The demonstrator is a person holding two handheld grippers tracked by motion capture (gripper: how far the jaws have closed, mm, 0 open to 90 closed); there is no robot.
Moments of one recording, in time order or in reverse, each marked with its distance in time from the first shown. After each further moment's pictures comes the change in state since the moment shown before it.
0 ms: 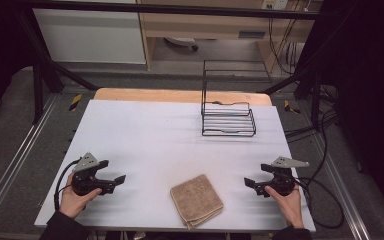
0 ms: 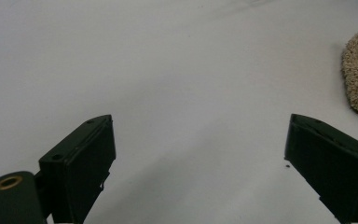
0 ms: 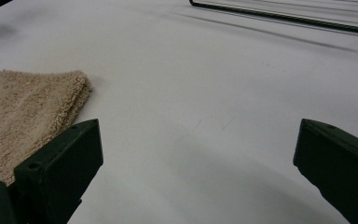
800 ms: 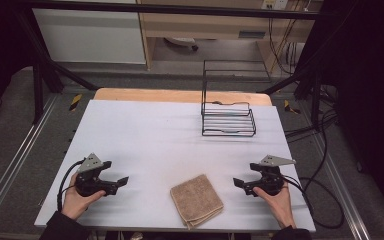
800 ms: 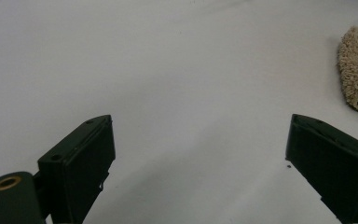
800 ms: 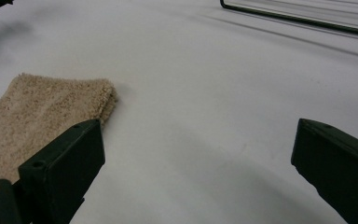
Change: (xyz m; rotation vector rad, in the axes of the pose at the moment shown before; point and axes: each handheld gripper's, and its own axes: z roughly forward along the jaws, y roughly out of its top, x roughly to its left) left arm -0.006 0.001 0.005 0.018 -0.009 0.023; right arm 0.025 0.013 0.021 0.022 0.031 -0.032
